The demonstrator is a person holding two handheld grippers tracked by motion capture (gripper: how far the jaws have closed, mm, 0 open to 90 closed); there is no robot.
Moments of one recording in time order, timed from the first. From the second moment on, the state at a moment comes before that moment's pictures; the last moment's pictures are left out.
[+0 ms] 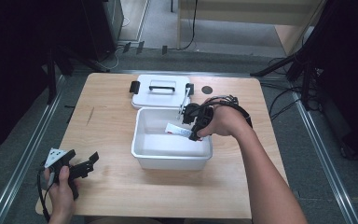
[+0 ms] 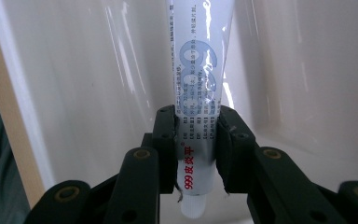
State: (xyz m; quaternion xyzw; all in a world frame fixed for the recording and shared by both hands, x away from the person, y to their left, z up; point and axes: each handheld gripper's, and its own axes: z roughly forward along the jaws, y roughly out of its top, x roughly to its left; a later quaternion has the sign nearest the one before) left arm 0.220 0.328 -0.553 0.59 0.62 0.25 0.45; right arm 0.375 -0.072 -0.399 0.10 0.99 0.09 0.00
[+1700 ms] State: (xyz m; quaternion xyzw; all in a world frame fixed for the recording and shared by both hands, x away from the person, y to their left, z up) left arm 0.221 0.329 -0.553 0.59 0.62 0.25 0.45; right arm 0.372 -0.038 -0.471 0.08 0.99 -0.06 -0.03
